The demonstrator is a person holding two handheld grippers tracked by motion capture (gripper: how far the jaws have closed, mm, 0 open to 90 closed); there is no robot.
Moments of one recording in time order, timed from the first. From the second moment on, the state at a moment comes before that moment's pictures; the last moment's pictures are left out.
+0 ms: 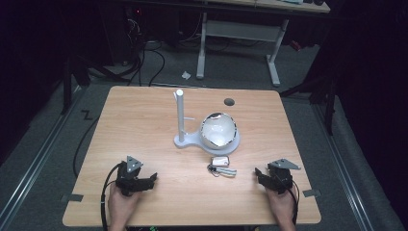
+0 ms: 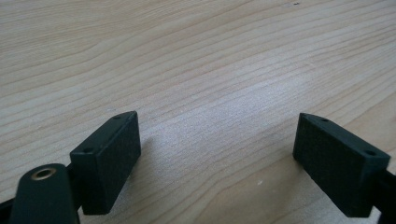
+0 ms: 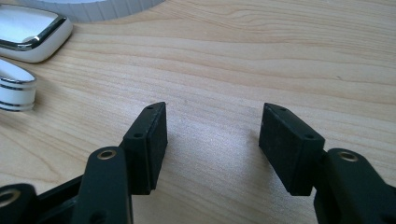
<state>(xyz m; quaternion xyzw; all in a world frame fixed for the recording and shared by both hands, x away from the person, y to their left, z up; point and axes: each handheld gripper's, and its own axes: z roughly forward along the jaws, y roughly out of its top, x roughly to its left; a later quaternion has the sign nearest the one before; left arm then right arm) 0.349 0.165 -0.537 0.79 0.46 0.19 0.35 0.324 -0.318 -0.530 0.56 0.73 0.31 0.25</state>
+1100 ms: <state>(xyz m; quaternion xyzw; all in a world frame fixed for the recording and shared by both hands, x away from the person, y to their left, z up) 0.349 0.165 -0.537 0.79 0.46 0.19 0.35 0.323 -0.318 -0.530 0.55 0.73 0.31 0.25</state>
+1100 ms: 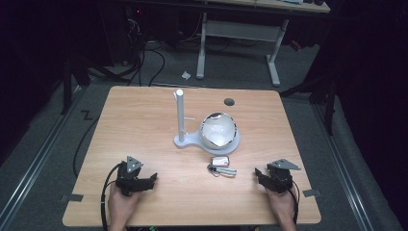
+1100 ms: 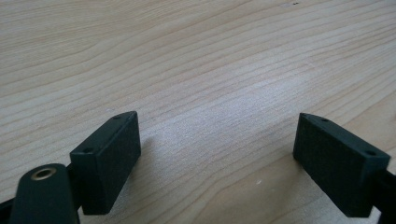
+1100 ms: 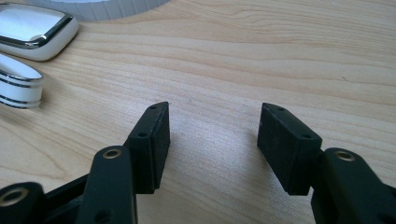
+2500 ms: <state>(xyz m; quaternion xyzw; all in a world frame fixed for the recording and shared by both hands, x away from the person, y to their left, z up) 0.349 0.165 -0.537 0.79 0.46 0.19 0.35 0.314 -0.252 -0.501 0.44 0.78 0.38 0.21</state>
